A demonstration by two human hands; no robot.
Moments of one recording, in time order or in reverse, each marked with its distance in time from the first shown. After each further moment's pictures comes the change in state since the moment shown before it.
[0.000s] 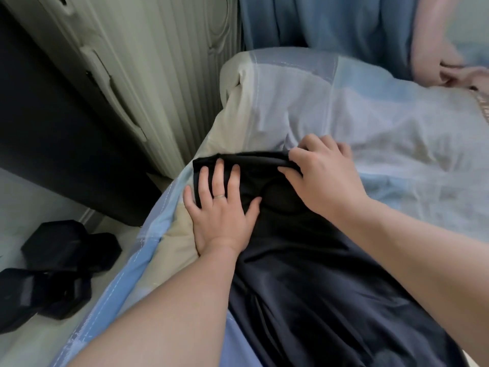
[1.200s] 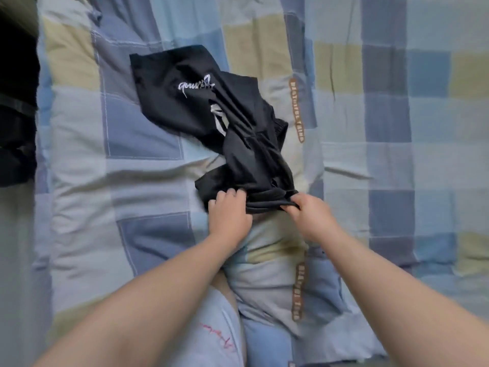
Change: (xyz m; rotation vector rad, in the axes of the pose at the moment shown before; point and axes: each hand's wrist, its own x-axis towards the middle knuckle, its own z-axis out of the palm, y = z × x) left_hand -0.424 0.072 -0.250 -0.079 -0.950 0.476; right_hand -0.576 -0.029 -0.096 0.494 -0.683 0.845
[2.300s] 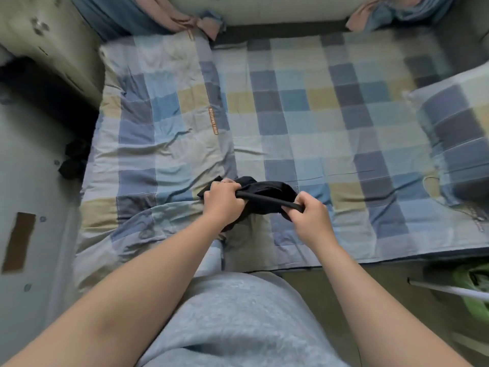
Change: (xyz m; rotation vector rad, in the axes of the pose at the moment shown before) left_hand -0.408 0.334 -0.066 -0.234 0.189 0.035; right_hand -0.484 0.289 -0.075 0.655 0.493 -0.192
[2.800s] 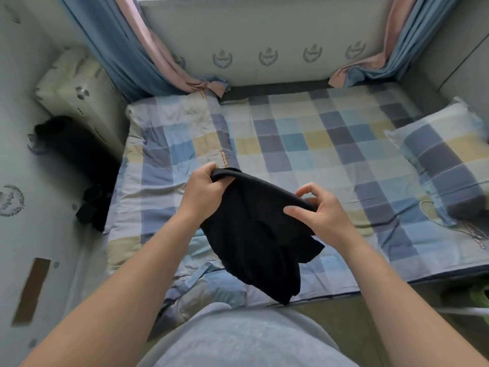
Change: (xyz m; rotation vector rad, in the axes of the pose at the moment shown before) left_hand -0.047 -0.031 -0.180 -0.587 0.269 0.228; right_hand -0.045 -0.127 -0.013 0.287 -0.162 -0.217
